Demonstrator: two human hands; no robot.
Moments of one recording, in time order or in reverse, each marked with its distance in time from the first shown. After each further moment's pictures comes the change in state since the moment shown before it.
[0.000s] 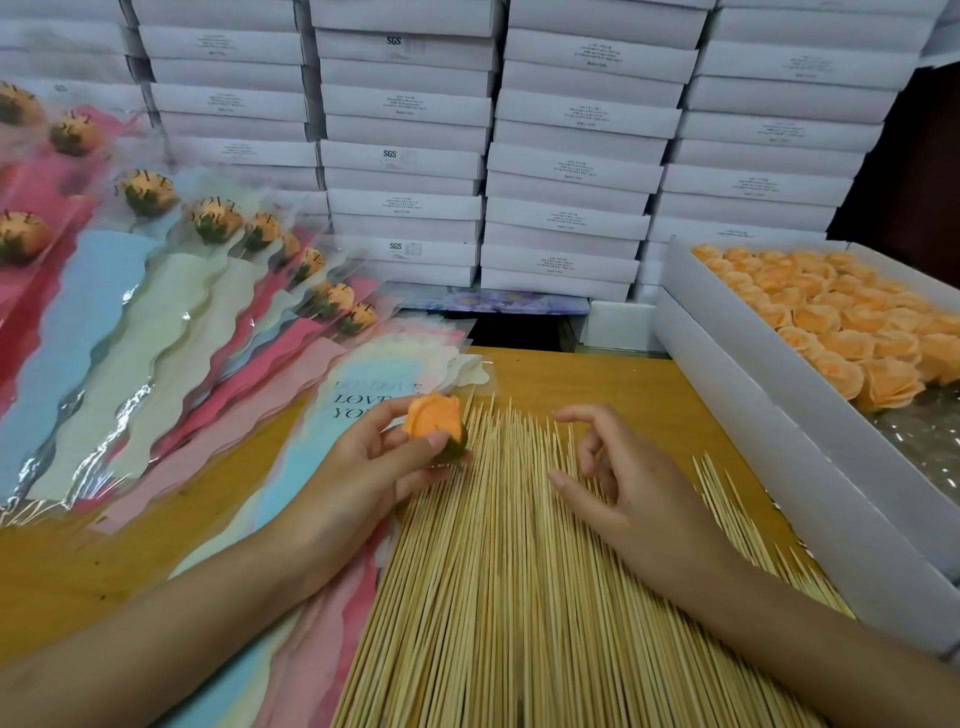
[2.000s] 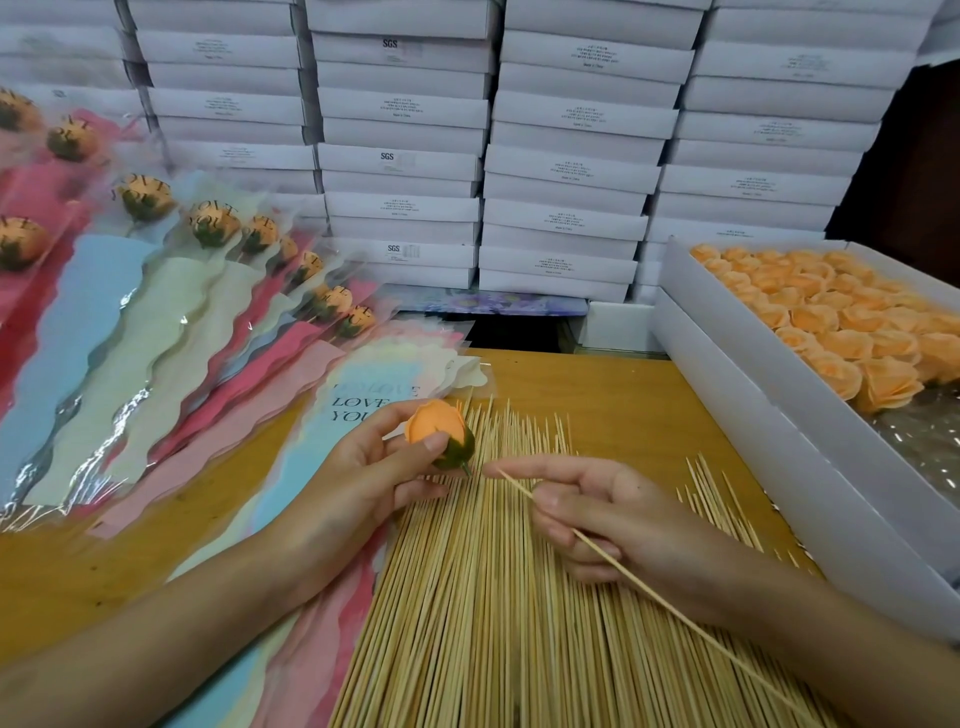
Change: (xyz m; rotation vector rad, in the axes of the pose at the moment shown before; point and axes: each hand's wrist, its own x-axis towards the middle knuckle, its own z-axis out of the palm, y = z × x) left_hand 0.000 0.002 0.001 -0.004 -0.043 -0.017; right_hand 0.002 -0.022 -0.013 1.206 -0.587 0.365
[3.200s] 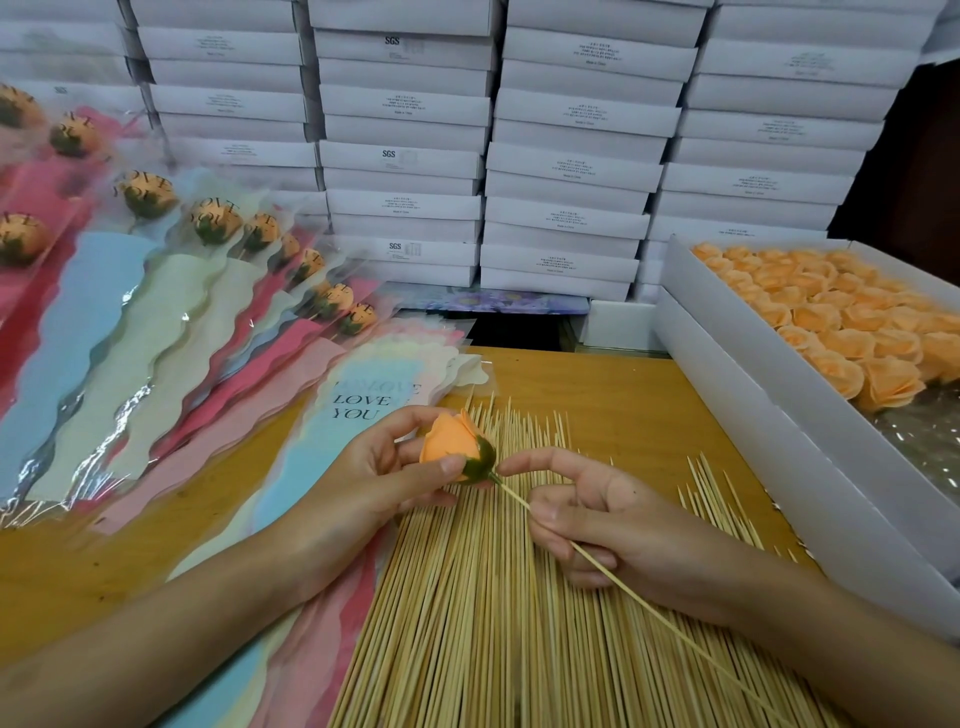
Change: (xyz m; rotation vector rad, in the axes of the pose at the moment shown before) left_hand -0.005 0.001 0.001 0.146 -0.094 0.001; right_hand 0.003 0.006 -0.004 -0.005 -0.072 0.011
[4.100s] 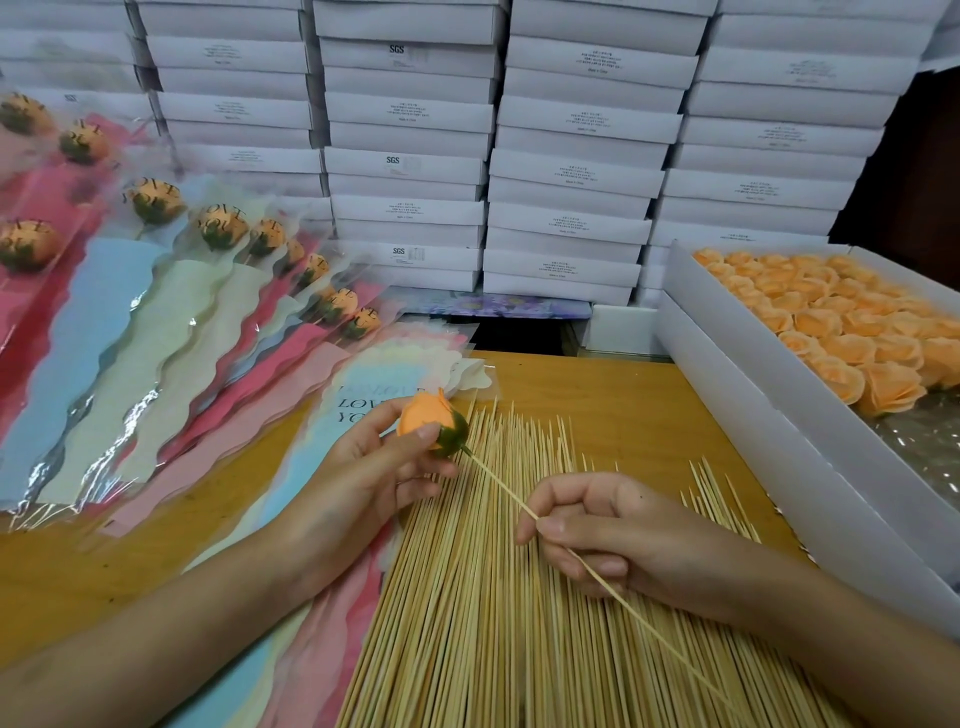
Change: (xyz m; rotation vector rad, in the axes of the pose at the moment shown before) left_hand 0.007 -0.003 -0.009 -0.212 0.090 0.027; right_hand -0.005 -0.009 0.000 -0.058 -0.063 0.057
